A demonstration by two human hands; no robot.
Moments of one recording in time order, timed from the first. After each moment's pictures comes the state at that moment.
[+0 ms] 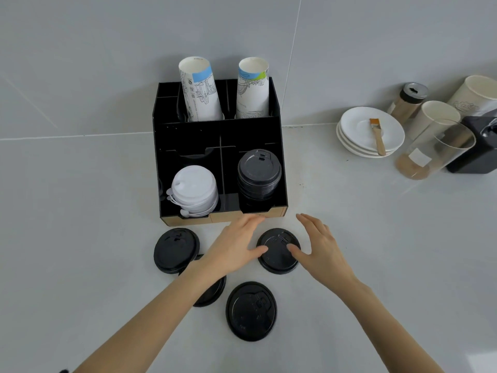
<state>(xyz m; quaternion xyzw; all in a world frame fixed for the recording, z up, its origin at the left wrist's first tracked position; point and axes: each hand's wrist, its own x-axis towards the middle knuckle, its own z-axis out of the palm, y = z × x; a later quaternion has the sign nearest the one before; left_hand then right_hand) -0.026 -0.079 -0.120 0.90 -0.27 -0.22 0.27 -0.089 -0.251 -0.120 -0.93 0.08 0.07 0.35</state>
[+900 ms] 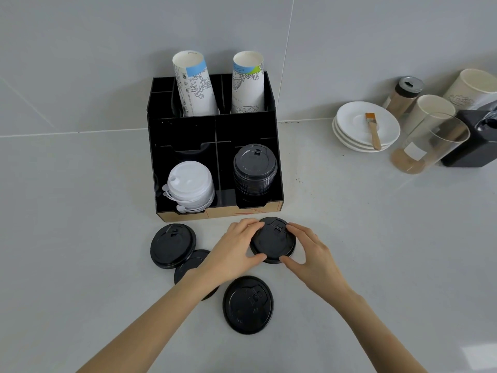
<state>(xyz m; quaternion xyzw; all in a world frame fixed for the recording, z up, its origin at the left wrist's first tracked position) -0.044 -0.078 -0.130 0.89 -0.27 -0.21 0.30 -0.110 -0.244 -0.131 -0.92 0.05 0.05 0.39</state>
